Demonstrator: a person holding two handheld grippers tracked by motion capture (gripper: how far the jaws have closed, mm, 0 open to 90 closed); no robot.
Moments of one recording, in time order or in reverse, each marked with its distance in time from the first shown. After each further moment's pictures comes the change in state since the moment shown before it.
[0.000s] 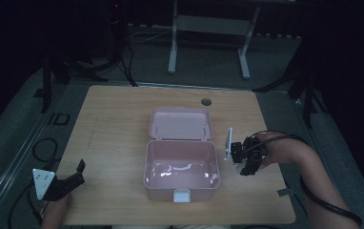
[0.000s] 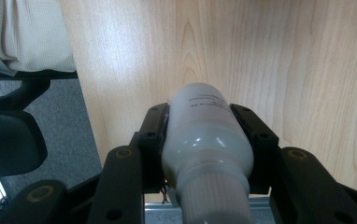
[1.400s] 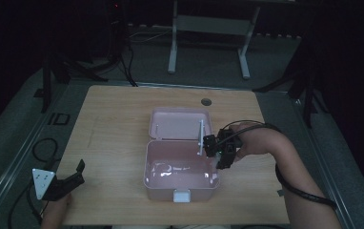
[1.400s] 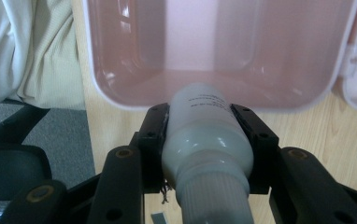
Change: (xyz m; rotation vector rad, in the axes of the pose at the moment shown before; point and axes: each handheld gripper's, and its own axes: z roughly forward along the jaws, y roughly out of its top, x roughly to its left) left arm 0.001 0.000 0.000 0.001 0.000 -0.002; right arm 0.002 0.071 -0.035 -0.036 -0.022 -0.082
